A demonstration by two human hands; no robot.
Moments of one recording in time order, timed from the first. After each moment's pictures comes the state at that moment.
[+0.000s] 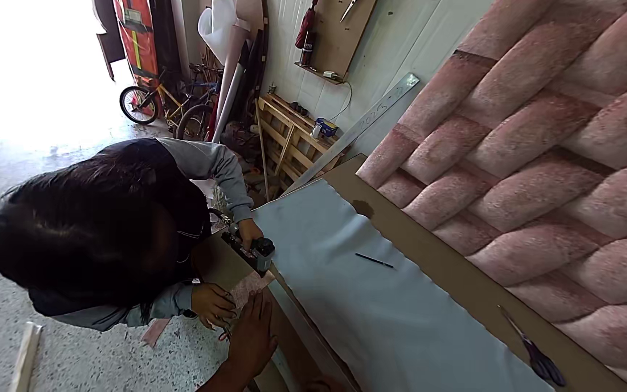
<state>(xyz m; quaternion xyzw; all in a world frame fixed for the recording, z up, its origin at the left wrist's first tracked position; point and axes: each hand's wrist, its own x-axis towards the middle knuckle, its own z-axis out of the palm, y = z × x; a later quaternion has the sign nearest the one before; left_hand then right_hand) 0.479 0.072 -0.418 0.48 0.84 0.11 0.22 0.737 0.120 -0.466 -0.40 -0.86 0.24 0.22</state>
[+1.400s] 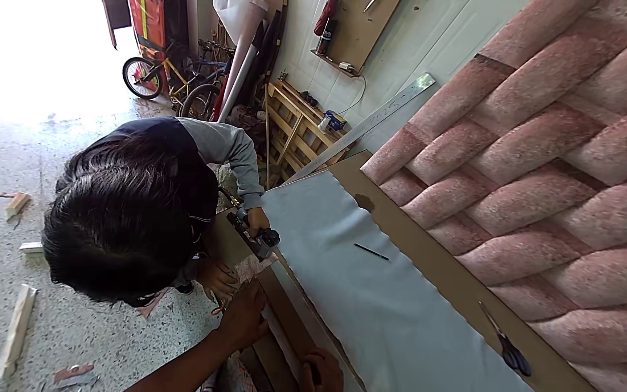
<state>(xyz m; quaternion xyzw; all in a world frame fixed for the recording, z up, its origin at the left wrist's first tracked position) 0.456 0.036 -0.420 0.54 0.80 0.16 0.23 0.729 0.111 -0.451 -0.40 -0.86 0.21 0.24</state>
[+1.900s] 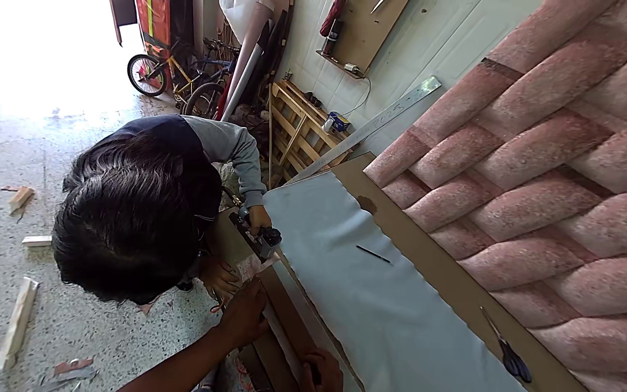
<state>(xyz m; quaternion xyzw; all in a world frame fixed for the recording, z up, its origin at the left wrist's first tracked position) 0.452 0.032 -0.416 0.54 0.79 0.18 0.24 0.727 0.111 -0.444 -0.39 -0.86 0.23 0.23</state>
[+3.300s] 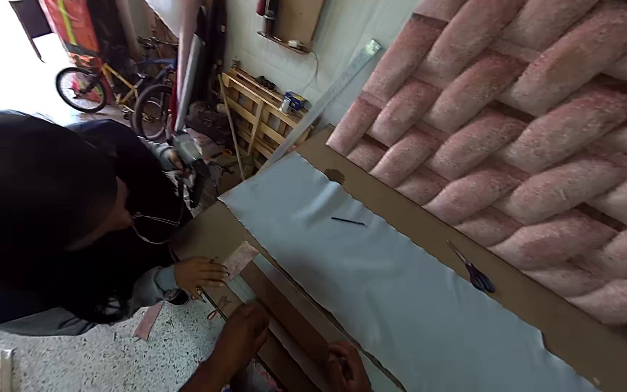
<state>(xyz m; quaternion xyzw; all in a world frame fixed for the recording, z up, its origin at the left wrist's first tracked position) 0.476 0.020 -0.407 0.57 0.72 0.27 0.30 0.765 0.099 -0.419 -0.48 -0.74 0.33 0.35</state>
